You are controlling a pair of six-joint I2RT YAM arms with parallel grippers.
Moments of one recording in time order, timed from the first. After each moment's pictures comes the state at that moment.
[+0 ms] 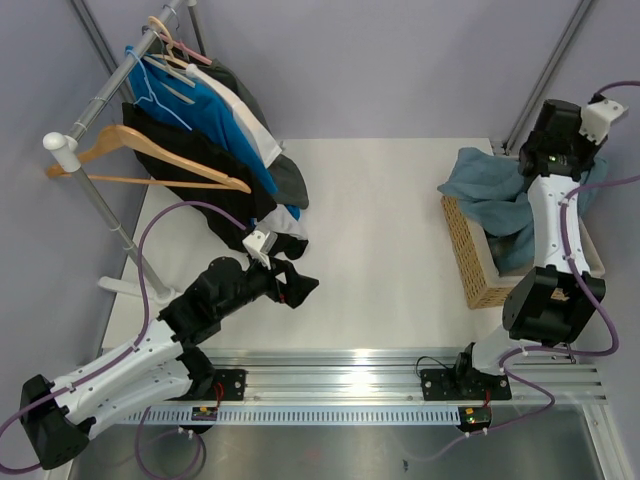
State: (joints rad) left arm -0.83 0.73 0.53 -0.05 0.05 -0.42; right arm -0.21 1.59 1.61 -0.39 0.96 0.18
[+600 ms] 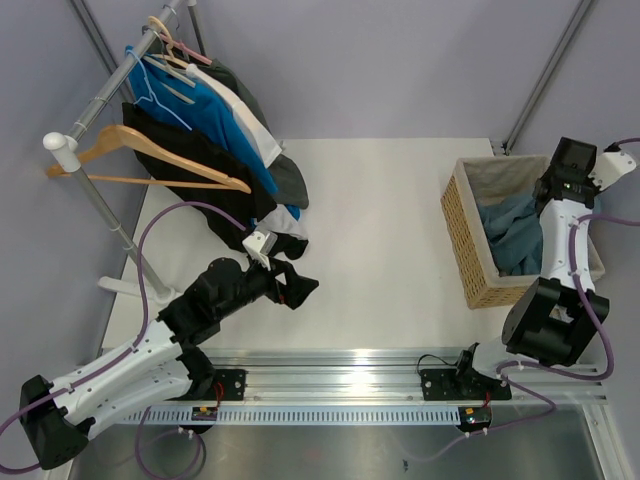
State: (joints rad) left arm -0.83 0.72 0.53 -0.06 0.04 -0.42; right arm -0.39 1.53 1.43 -0.51 0.67 0.50
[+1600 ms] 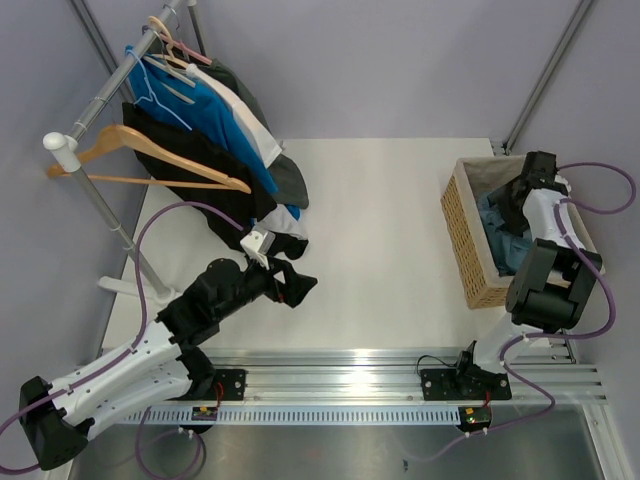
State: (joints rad) left arm -0.84 0.71 0.53 -0.06 0.01 -0.41; right arm -0.33 1.71 1.30 -0.57 0.13 0.72
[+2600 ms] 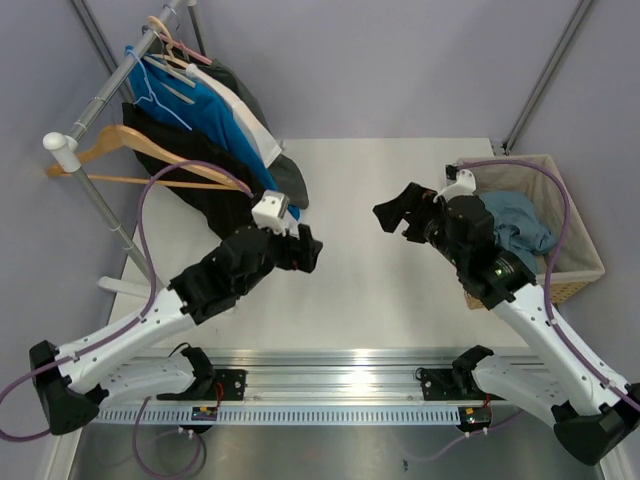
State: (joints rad) left arm -0.90 0.94 0.84 -0.26 -0.32 -0.40; right arm 0.54 0.97 1.04 -0.36 0.11 0.68
